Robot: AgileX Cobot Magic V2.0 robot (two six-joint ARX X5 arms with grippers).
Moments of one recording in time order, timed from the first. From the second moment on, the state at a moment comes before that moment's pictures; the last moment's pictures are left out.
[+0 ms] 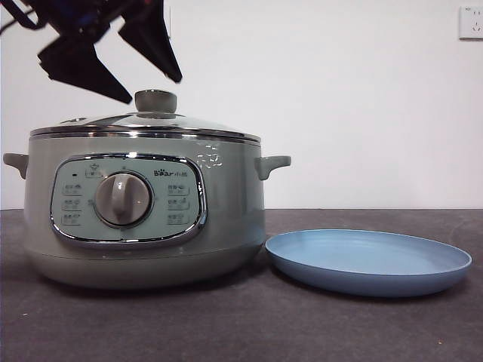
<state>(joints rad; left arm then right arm) -0.41 1.33 1.07 -0.36 0.21 -0.01 0.19 0.88 1.10 -0.67 -0.42 0.03</state>
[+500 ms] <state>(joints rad) -0.44 1.40 1.07 -0.31 0.20 0.07 0.19 0.88 1.10 -0.70 -0.42 0.03</state>
